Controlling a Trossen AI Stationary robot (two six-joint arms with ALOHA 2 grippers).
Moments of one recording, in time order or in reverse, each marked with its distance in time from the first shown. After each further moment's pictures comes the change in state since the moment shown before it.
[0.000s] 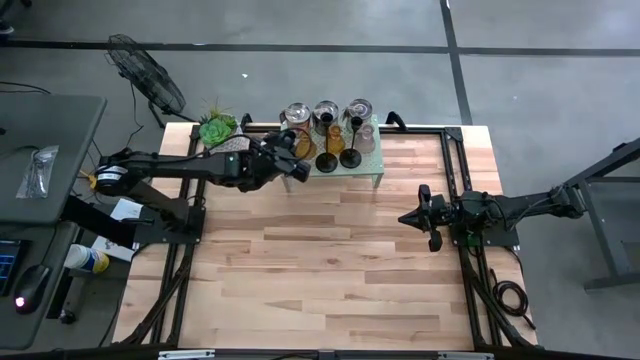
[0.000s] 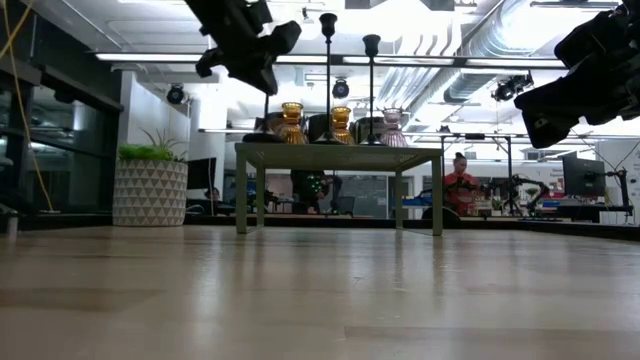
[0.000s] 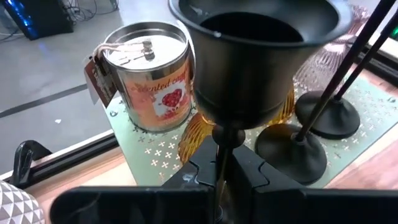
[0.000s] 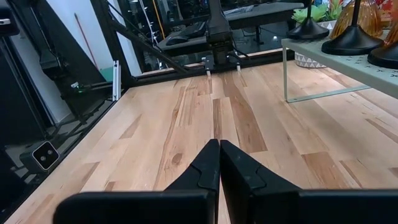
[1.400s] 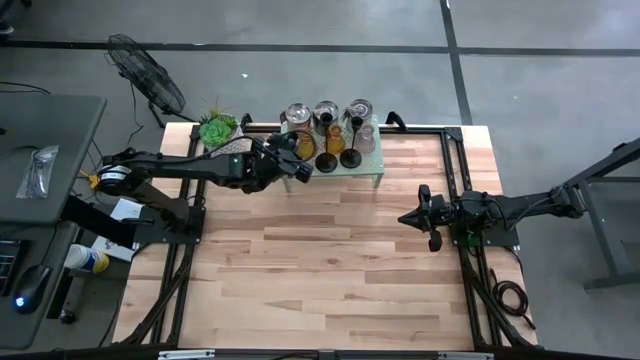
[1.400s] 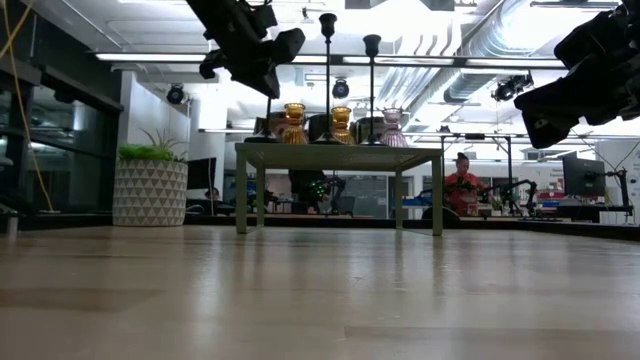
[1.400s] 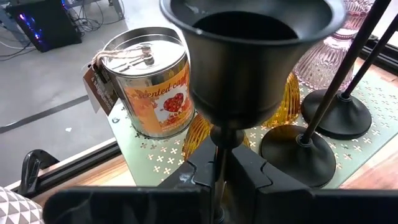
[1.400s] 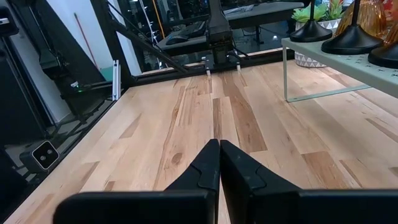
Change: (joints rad) left arm -0.001 0.031 -0.001 0.026 -0.032 0.045; right arm 0.000 0.002 0.000 0.000 0.000 0.000
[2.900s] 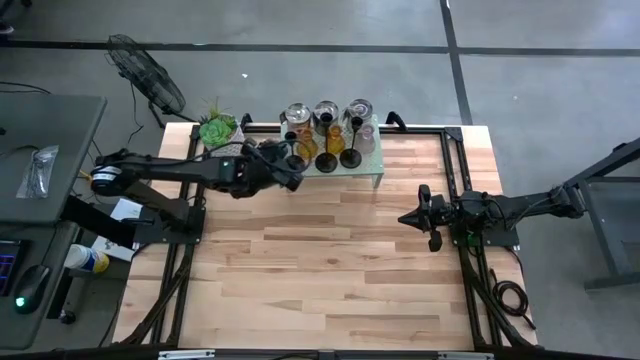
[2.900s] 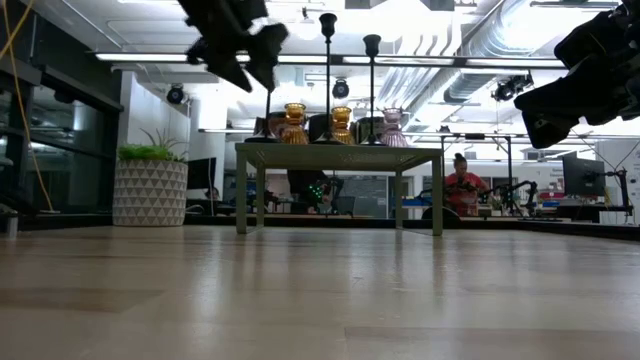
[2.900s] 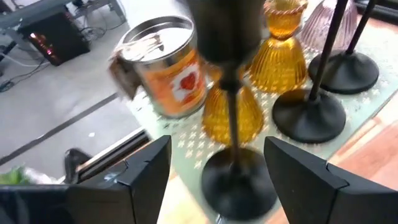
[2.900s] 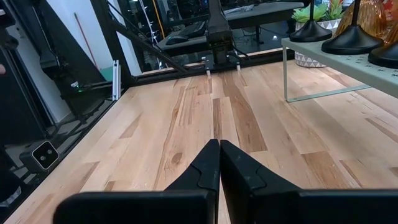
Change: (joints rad) left arm -0.060 -0.061 0.000 -0.155 -0.037 0.054; right arm 0.000 0.000 0.000 0.000 0.000 0.000
